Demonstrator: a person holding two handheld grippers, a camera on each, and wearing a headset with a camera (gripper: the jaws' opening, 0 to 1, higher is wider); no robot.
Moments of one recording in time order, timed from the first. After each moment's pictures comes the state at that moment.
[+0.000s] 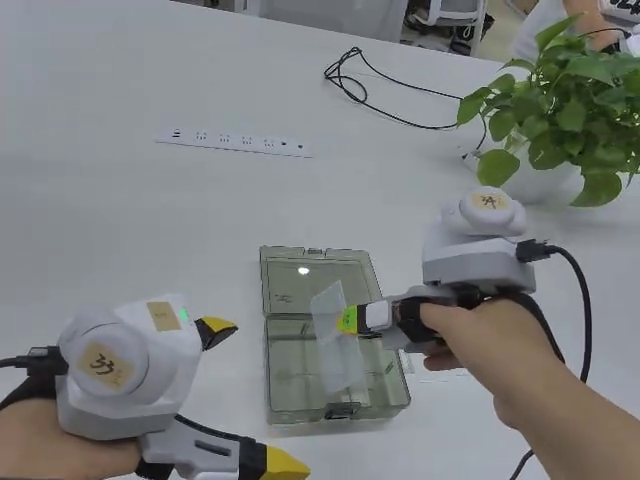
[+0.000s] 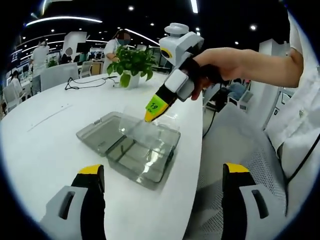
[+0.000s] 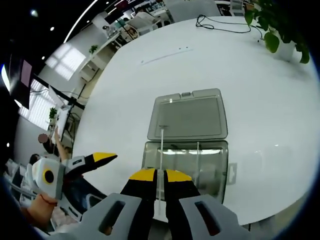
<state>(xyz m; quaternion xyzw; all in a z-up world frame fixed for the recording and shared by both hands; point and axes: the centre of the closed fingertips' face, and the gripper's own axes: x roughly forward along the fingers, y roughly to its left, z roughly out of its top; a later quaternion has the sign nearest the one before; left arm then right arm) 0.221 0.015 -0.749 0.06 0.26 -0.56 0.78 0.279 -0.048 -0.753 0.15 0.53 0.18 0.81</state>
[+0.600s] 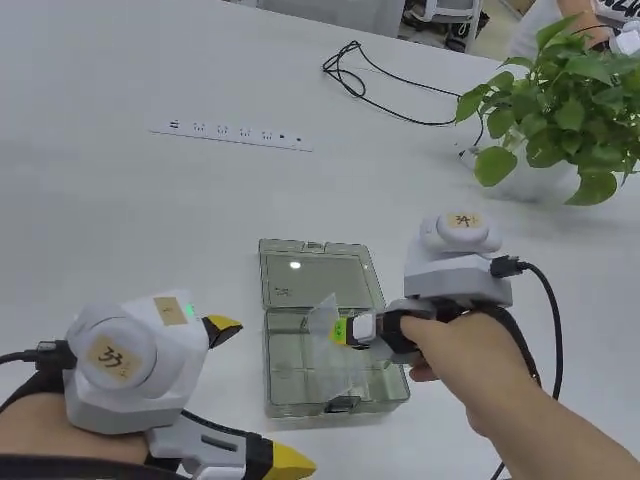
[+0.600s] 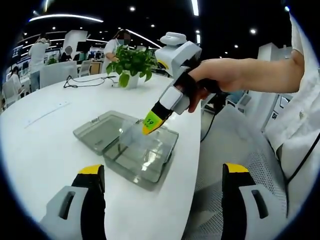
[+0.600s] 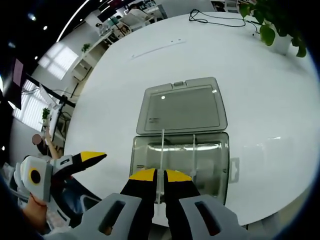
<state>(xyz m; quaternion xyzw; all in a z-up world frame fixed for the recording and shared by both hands) 0.218 0.013 -0.753 0.04 0.26 -0.57 0.78 0.280 -0.052 -0.780 0.14 0.54 0.15 0.81</state>
